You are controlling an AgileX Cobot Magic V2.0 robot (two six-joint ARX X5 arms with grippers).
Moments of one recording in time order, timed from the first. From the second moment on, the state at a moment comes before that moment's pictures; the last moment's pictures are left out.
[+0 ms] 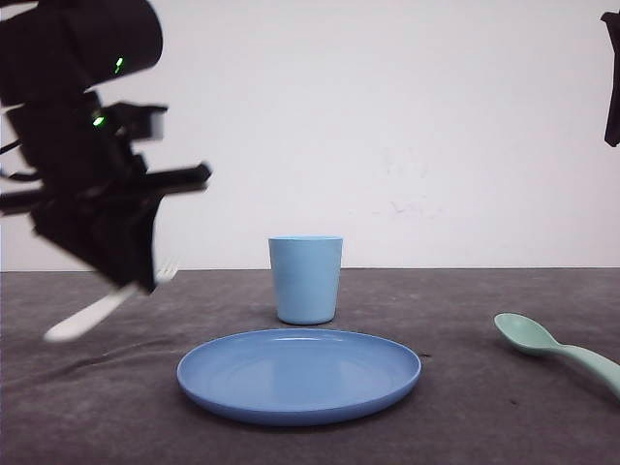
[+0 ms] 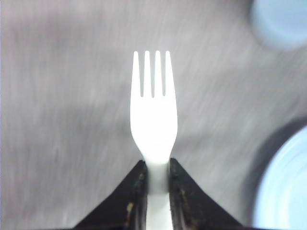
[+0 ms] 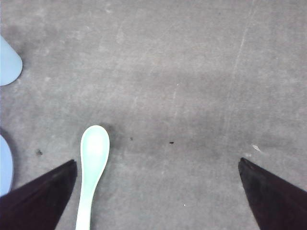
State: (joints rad) left arm -0.51 1.49 0.95 -0.40 -0.08 -0.27; right arm 0.05 0.95 0.85 -0.71 -0.15 0.05
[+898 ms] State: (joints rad) left arm -0.56 1.68 1.02 0.54 -0.02 -0.18; right arm 0.05 0.95 0.85 -0.71 -0.15 0.05
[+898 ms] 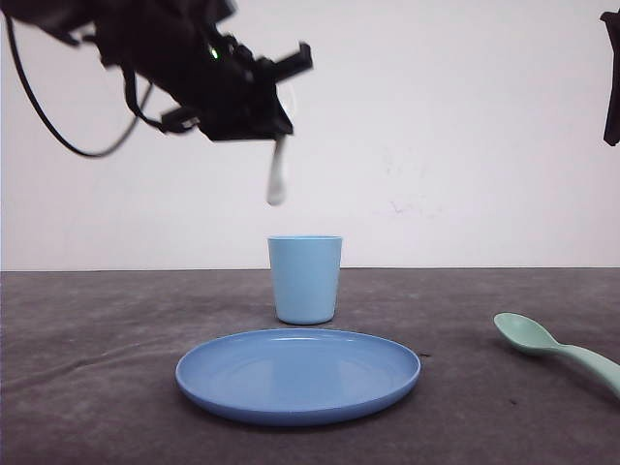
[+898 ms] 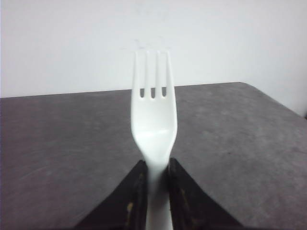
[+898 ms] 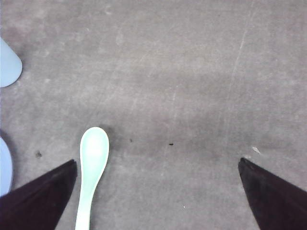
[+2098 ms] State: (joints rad) left arm -0.60 1.86 1.02 0.61 0.06 -0.03; right arm 0.05 0.95 0.85 -0.71 -0.15 0.05
